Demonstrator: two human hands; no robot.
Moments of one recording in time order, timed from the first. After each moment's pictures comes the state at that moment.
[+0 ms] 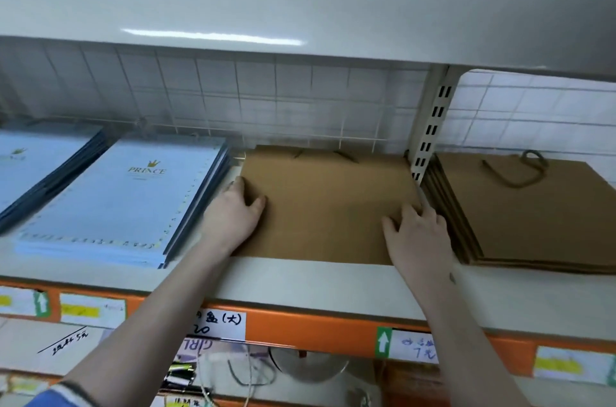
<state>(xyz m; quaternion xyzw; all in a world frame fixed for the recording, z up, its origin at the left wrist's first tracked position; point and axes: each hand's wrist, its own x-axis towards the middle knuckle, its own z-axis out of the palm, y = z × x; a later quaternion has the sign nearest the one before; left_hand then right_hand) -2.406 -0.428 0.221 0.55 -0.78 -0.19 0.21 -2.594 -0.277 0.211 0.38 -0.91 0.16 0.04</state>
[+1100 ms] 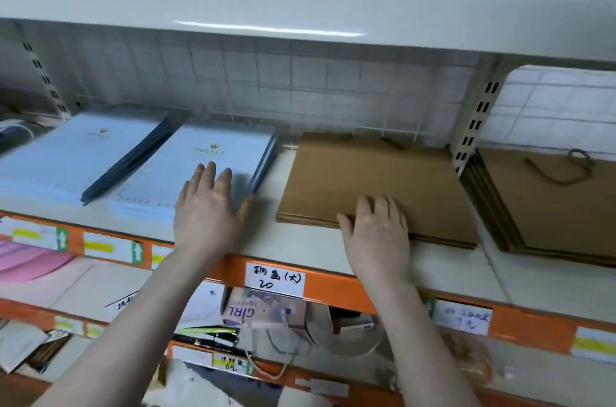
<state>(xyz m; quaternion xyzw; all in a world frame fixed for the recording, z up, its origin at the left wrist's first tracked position) -2.296 -0.411 0.215 0.55 -0.80 0.01 0.26 -2.483 -0.298 0.202 0.49 -0.85 0.16 0.10</state>
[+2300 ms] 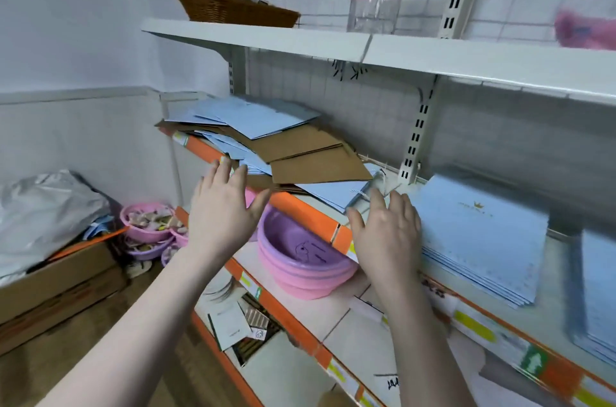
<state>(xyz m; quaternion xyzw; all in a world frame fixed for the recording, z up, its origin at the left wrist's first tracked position) -1.731 -0.565 0.247 0.71 -0.62 0.08 0.33 -1.937 -0.582 0.227 0.66 -0.67 0.32 0.12</state>
